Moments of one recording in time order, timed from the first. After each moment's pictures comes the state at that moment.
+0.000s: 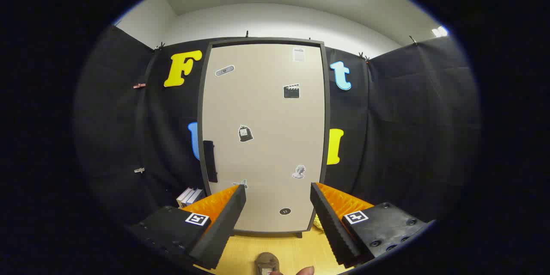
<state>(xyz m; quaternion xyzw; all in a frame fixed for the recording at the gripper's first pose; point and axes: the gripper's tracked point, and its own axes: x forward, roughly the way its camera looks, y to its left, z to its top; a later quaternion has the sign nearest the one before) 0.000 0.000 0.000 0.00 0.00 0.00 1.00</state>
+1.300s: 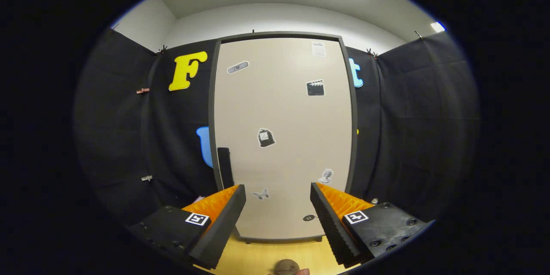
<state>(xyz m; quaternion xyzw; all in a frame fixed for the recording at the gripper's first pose) 0.056 0.076 0.009 0.03 -0.01 0.03 1.00</state>
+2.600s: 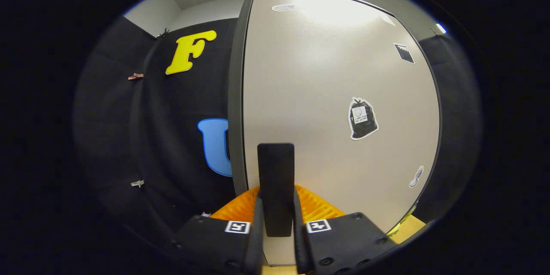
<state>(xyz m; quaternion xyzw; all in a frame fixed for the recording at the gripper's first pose) 0.235 0.185 -0.050 0.02 0.00 0.04 1.00</state>
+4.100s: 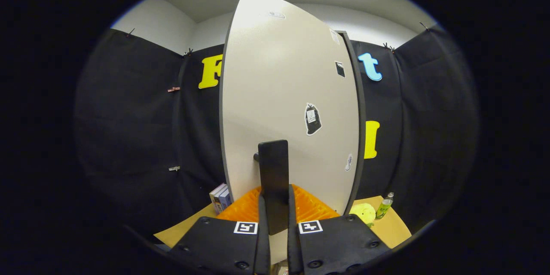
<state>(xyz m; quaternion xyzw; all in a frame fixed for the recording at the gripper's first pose) 0.043 0.038 -0.036 0.03 -0.01 0.12 0.99</state>
